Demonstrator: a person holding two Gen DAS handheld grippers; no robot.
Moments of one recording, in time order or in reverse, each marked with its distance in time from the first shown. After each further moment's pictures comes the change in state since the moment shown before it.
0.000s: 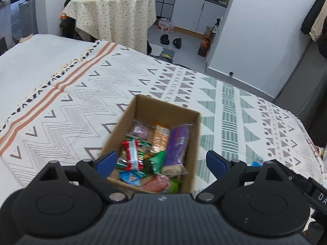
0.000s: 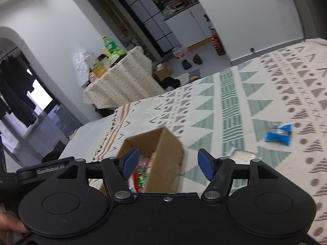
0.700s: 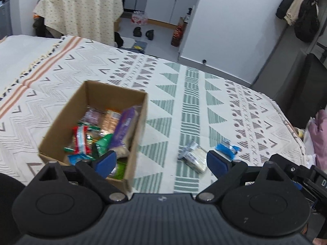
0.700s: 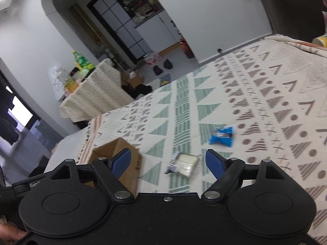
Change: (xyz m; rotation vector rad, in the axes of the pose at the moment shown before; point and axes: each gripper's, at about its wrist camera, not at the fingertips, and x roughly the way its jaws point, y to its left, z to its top) left arm 0.011 -0.071 -0.030 0.067 0.046 -0.128; right arm -0.047 -0.073 0.010 0.096 -0.023 -0.124
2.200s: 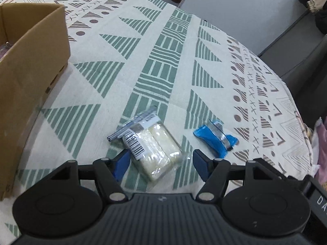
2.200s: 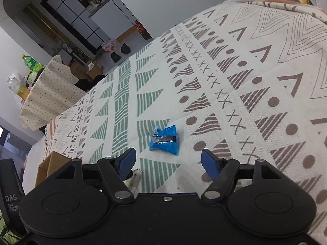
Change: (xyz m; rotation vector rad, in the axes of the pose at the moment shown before) left arm 0.187 -0.069 -0.017 -0.154 0.252 -0.065; right arm 0.094 -0.090 0.018 0.151 0.123 -0.166
